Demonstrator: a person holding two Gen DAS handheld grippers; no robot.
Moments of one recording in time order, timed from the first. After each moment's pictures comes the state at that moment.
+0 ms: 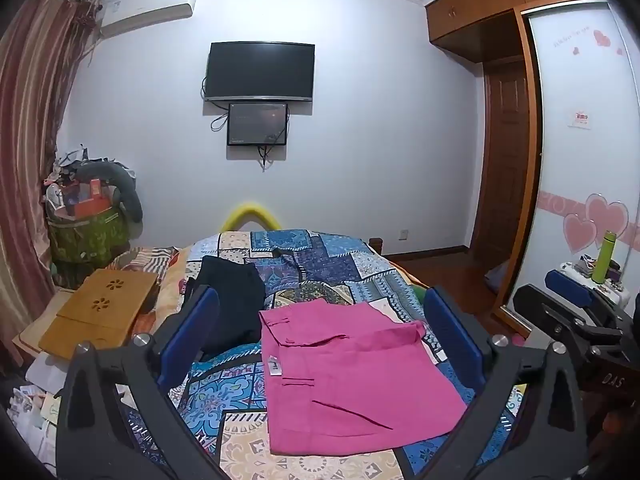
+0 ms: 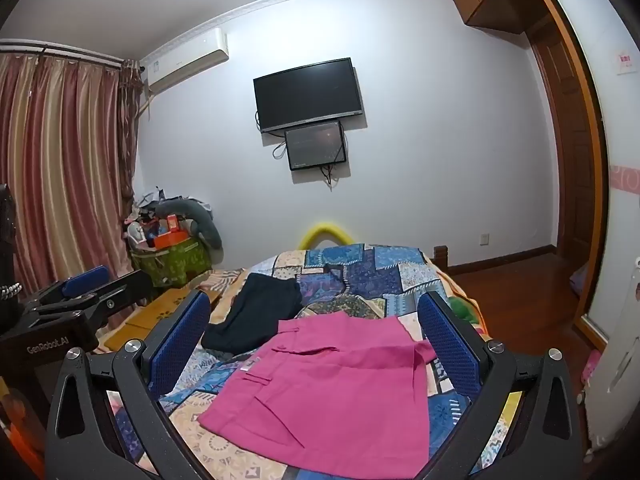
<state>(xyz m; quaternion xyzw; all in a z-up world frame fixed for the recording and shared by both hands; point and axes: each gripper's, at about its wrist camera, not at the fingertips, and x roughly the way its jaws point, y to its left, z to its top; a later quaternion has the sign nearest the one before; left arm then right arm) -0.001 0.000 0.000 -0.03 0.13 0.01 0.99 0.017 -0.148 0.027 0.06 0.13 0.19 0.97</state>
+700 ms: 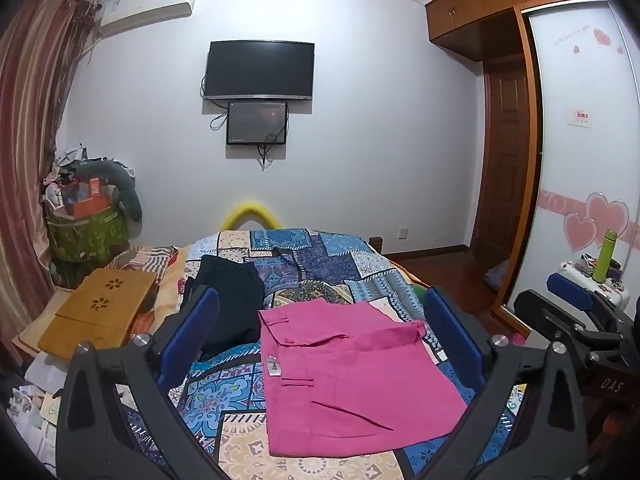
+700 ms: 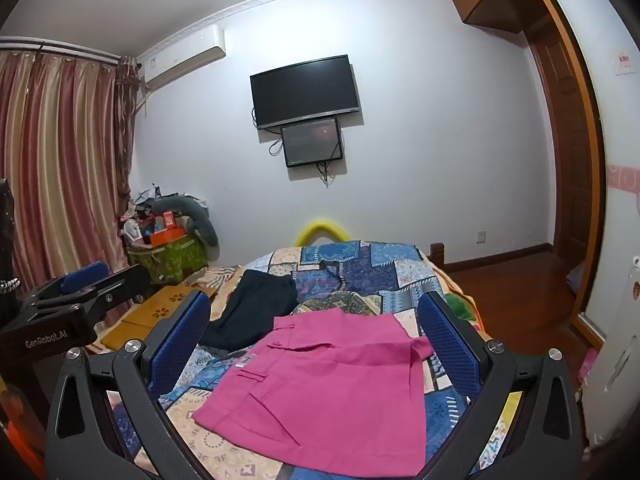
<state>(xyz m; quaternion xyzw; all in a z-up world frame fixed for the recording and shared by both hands) 0.006 0.000 -0.008 -0.02 0.14 0.00 0.99 0.021 -0.150 0.020 0.05 0.13 0.19 0.97</state>
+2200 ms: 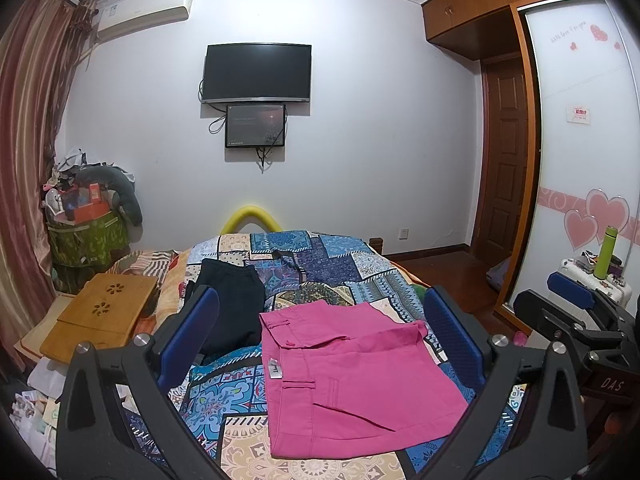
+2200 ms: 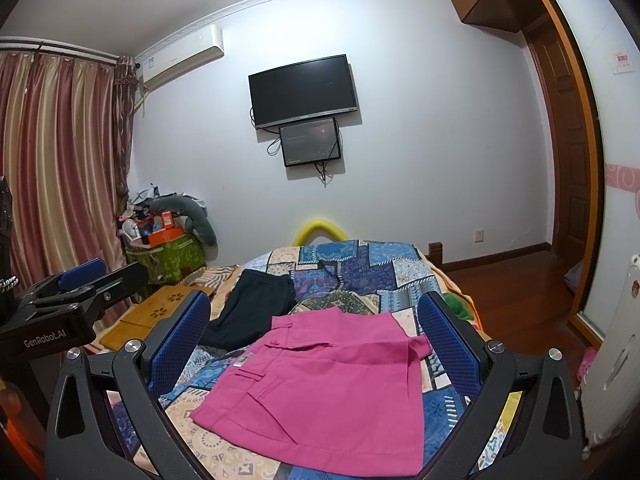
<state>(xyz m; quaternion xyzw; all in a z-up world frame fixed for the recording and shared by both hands) 0.005 -0.005 -0.002 -0.02 0.14 0.01 0.99 0.025 -0.152 0.014 0.05 0.14 0.19 0.97</state>
